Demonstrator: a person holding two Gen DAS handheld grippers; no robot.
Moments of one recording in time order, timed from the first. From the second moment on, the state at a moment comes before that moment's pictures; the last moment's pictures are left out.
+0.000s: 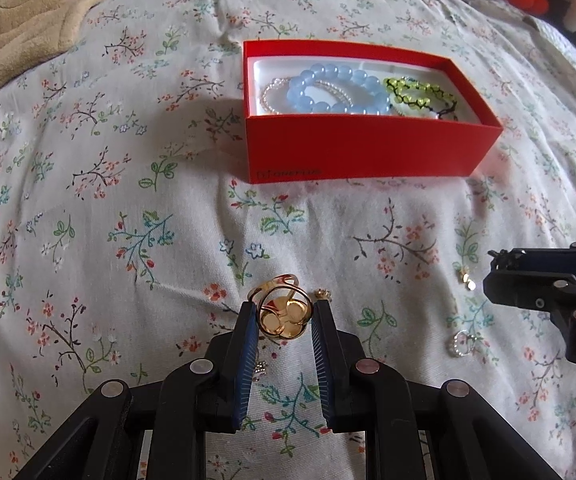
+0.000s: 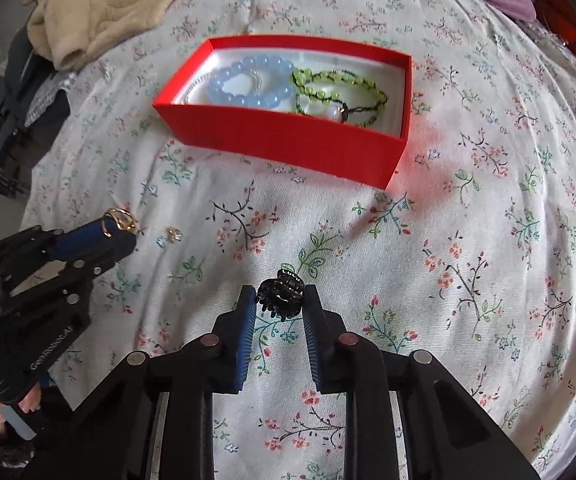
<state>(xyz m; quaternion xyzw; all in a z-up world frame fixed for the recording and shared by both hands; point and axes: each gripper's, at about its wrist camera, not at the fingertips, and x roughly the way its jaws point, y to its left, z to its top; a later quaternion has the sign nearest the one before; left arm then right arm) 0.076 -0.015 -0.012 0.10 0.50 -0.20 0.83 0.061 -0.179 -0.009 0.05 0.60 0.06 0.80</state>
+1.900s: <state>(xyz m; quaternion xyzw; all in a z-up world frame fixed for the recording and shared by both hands) 0.147 -0.087 0.012 0.08 0.43 -0.18 0.88 0.140 -0.250 0.022 0.20 0.54 0.04 0.82</state>
